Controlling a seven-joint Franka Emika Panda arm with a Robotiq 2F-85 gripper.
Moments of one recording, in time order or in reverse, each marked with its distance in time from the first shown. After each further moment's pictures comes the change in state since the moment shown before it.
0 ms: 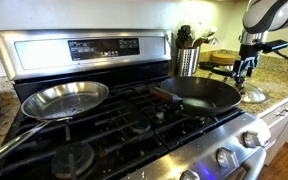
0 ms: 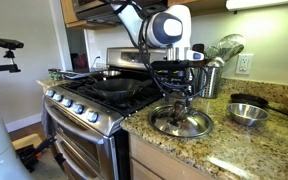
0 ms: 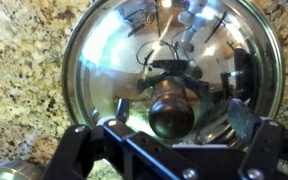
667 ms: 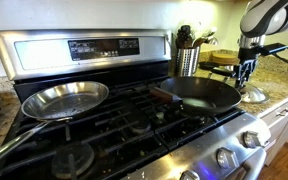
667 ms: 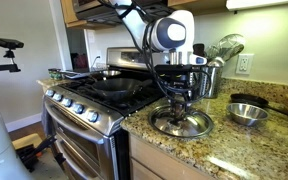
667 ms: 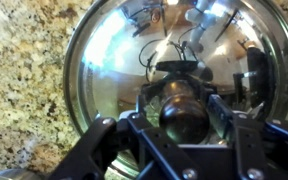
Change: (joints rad) arm -0.011 0.051 0.000 0.033 0.000 0.001 0.000
